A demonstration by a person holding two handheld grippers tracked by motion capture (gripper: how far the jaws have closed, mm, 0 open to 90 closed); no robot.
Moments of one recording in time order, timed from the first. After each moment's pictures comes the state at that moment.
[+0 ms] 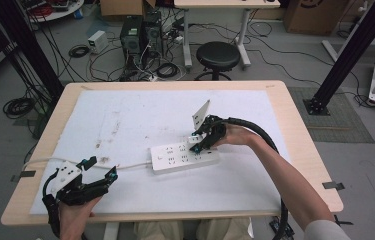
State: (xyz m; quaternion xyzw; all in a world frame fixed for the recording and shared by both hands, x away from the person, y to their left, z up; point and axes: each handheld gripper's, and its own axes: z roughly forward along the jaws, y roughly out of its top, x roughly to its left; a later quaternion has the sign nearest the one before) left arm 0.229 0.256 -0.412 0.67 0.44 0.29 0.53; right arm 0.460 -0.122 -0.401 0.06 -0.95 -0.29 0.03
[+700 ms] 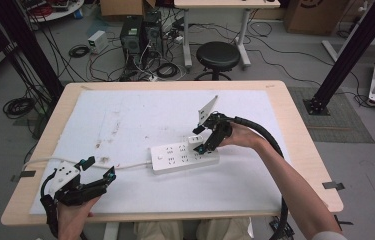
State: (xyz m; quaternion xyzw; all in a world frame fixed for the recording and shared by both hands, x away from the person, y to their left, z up) left arm 0.229 0.261 -0.412 0.67 0.44 0.30 0.53; right arm 0.450 -0.145 -0.382 -0.03 -0.94 -0.33 0.01
